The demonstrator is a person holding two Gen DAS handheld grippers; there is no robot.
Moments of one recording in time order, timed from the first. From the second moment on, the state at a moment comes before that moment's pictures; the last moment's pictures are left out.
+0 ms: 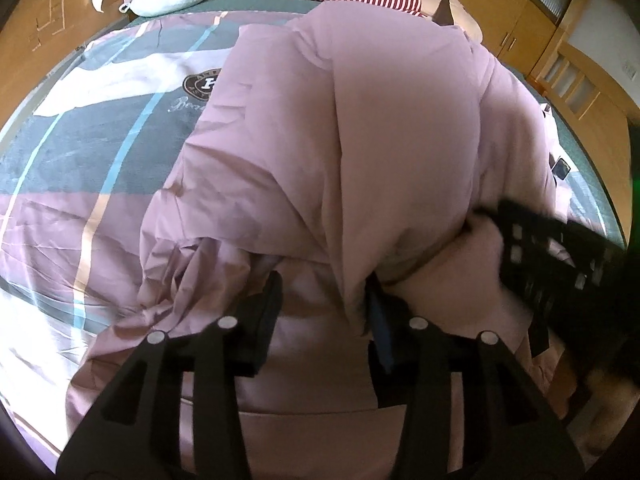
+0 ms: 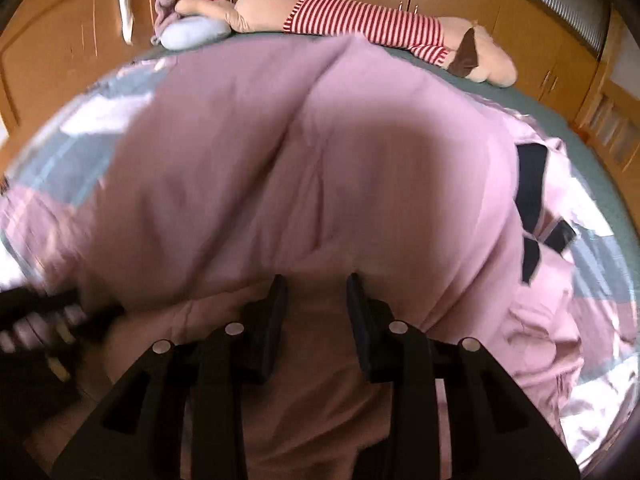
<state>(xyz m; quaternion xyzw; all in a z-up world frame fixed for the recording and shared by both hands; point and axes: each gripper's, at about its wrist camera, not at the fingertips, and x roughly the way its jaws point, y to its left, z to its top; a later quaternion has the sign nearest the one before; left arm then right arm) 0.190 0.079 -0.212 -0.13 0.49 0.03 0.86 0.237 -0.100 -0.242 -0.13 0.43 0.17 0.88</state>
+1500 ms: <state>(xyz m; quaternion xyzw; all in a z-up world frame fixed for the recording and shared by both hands) 0.183 0.040 -0.223 -0.09 0.50 0.04 0.86 0.304 -0.134 -0.210 0.05 0.37 0.11 0.92</state>
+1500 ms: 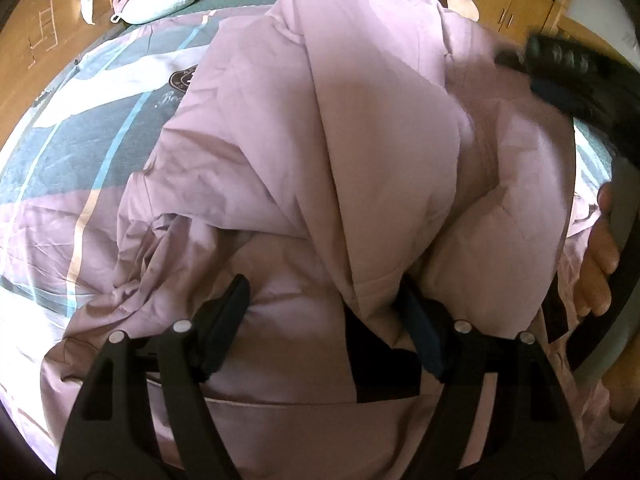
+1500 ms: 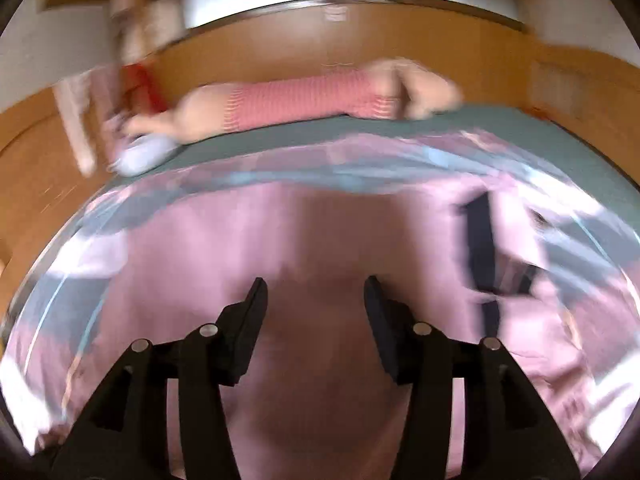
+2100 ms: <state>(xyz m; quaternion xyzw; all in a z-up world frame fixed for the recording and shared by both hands) 0.160 0.049 -0.170 -0.08 0.44 0.05 0.89 0.223 -0.150 -0.215 0.01 0.37 0.16 0.92</state>
